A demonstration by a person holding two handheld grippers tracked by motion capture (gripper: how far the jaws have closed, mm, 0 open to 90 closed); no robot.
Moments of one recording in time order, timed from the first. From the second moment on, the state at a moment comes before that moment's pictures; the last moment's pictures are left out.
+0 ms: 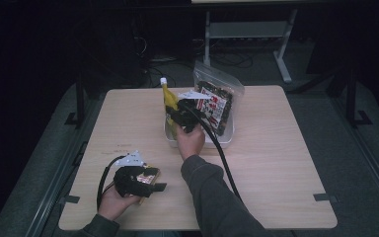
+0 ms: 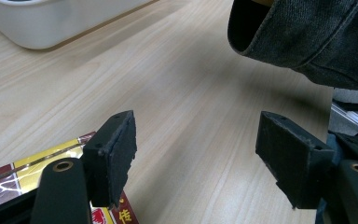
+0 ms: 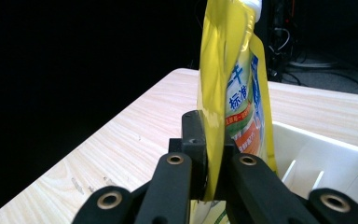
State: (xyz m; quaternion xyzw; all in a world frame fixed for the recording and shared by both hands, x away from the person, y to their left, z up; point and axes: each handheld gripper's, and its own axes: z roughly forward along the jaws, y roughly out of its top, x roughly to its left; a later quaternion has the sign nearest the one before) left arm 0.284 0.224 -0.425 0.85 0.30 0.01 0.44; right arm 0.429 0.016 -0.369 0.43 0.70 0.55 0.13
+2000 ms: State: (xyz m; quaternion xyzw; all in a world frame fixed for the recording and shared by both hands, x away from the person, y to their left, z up) left arm 0.269 0.249 -0.442 0.86 0.38 0.14 0.32; right arm 0.383 -0.053 -0.378 0.41 0.74 0.53 0.00
